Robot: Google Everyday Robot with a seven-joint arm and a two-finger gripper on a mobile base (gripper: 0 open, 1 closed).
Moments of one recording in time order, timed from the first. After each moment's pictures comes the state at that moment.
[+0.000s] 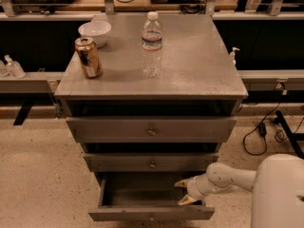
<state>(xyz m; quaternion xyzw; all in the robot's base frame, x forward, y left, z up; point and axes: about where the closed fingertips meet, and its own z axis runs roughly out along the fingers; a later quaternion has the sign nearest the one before) 0.518 -0.148 0.260 -0.75 0.60 0.14 0.25</state>
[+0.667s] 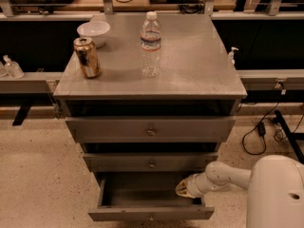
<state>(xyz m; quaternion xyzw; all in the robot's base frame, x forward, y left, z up) 0.539 -0.150 0.246 -0.74 0.61 0.13 0.26</state>
